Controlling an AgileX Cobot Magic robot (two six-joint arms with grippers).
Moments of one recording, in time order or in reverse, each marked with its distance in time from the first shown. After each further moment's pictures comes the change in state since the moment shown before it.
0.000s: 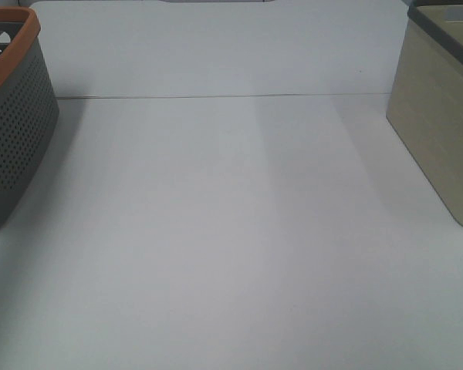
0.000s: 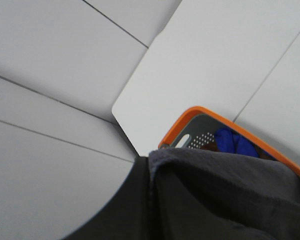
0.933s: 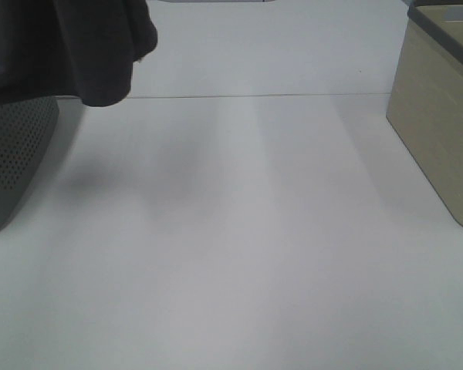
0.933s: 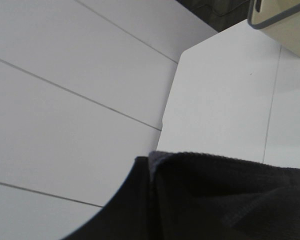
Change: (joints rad) left arm -0.545 0.147 -0.167 -0.016 -0.144 0.093; right arm 0.000 0.153 -0.015 0.252 -0.215 -0.116
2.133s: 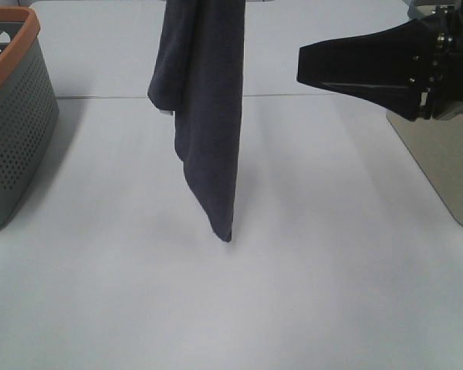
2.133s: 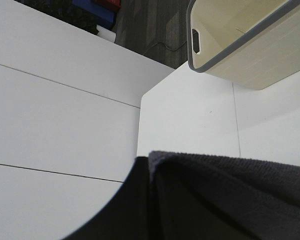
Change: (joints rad) left arm -0.228 0.202 0.000 -0.018 -0.133 0.162; right arm 0.000 1.092 -0.108 1.349 0.210 -1.620
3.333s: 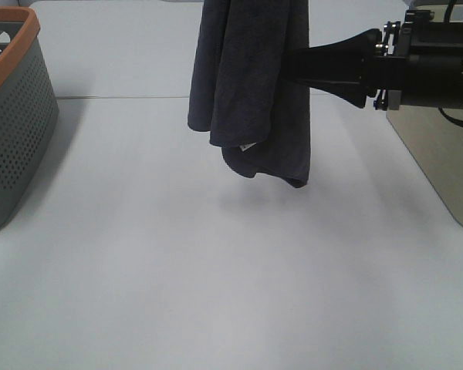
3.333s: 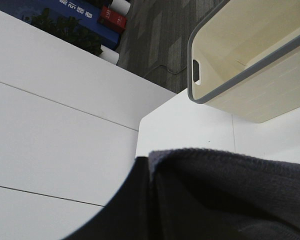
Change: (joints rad) left arm -0.054 0.039 0.000 -0.067 -0.078 0.001; right arm 0.000 0.254 -0.102 0.091 -0.080 -0.141
